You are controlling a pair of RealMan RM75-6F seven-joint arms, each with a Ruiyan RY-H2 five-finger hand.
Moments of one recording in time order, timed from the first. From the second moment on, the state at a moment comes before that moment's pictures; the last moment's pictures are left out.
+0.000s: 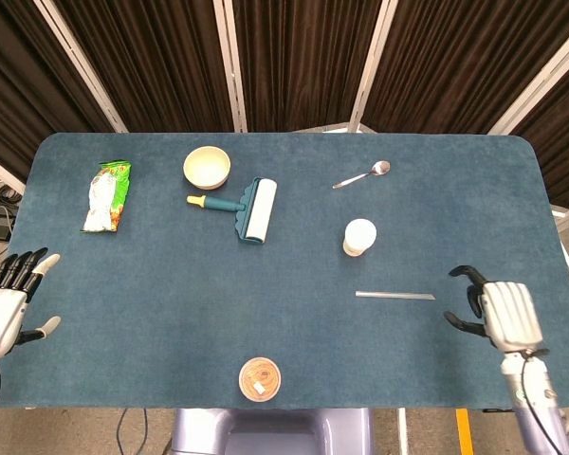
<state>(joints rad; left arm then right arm) -0.18 -1.09 -0.01 -1.56 1.53 1.40 -0.04 0.23 -1.17 0.16 -1.79 -1.42 1.37 -0.13</state>
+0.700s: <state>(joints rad) -0.18 -1.09 -0.02 -1.56 1.53 1.39 -0.04 0.49 -1.47 0.22 -1.76 -0.94 1.13 -0.55</state>
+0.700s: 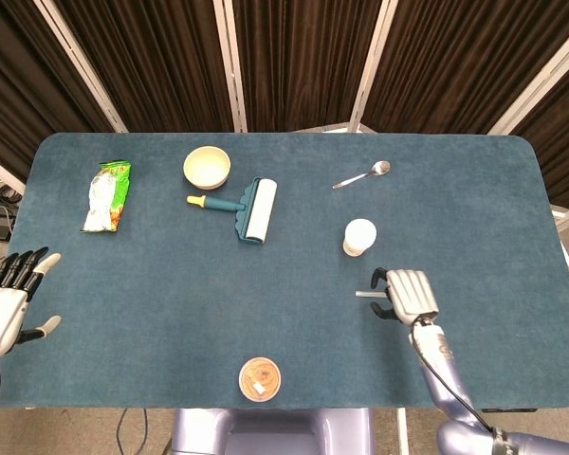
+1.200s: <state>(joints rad) -0.18 -1.09 -0.01 -1.56 1.53 1.39 -0.04 0.54 -1.60 0.22 -1.60 -0.86 1.12 -0.53</state>
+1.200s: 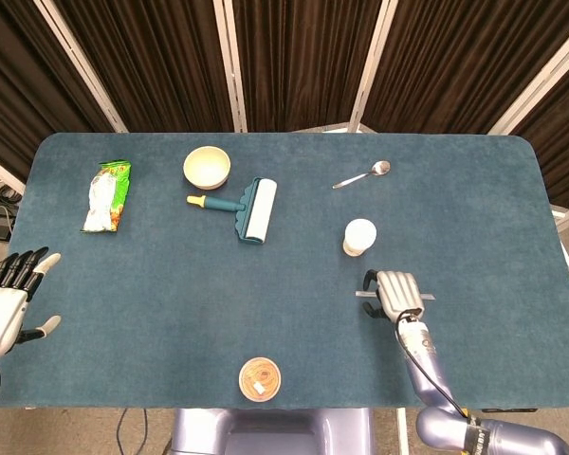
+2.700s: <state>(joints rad) -0.18 -1.09 -0.01 -1.57 1.53 1.39 -0.04 0.55 -1.70 0.22 -1.41 -0.71 1.08 -0.50</state>
